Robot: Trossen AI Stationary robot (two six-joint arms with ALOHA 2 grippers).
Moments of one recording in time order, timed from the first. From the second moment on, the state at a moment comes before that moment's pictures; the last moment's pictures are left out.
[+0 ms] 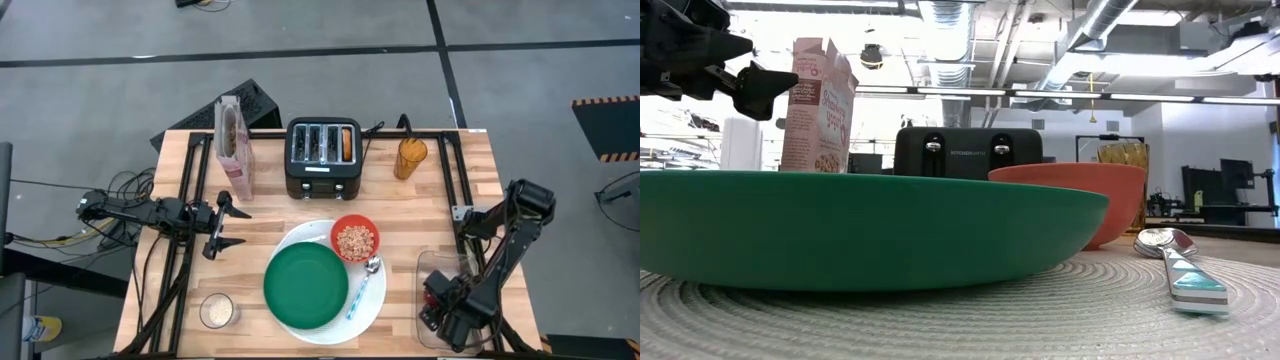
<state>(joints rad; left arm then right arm) -0.19 0.04 0.01 0.04 -0.06 -0.05 1.06 1.62 1.00 -0.99 0.08 1.96</state>
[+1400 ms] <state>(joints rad) -0.19 0.04 0.01 0.04 -0.06 -0.05 0.75 0.96 1.00 -0.90 0.64 1.24</state>
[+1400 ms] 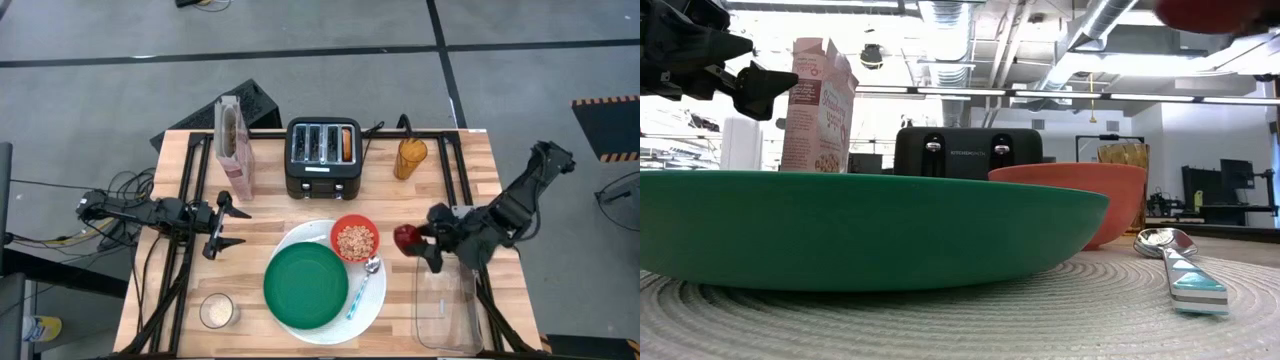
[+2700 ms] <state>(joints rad) -0.19 0.04 0.01 0.04 -0.06 -0.05 0.46 1.56 1.00 0.03 0.47 0.54</state>
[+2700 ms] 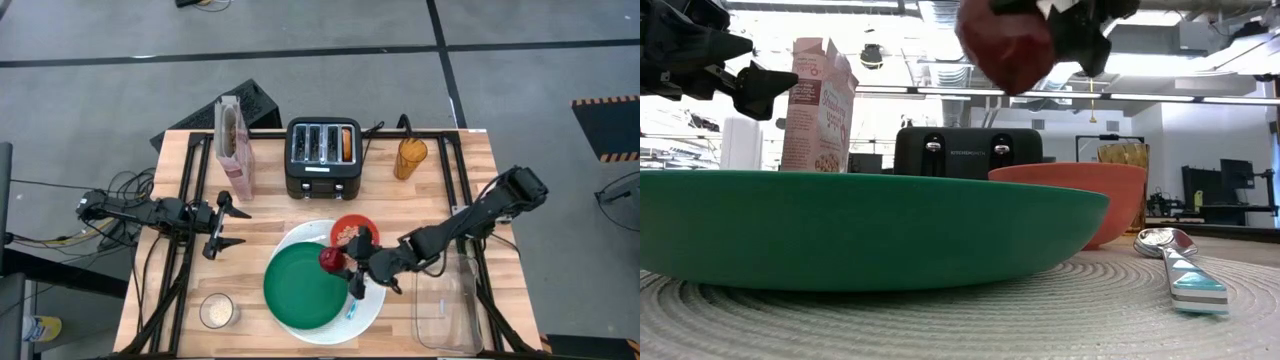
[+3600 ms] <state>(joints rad) -0.19 0.04 0.01 0.04 -0.06 -0.05 0.54 1.80 1.00 0.23 0.42 0.38</state>
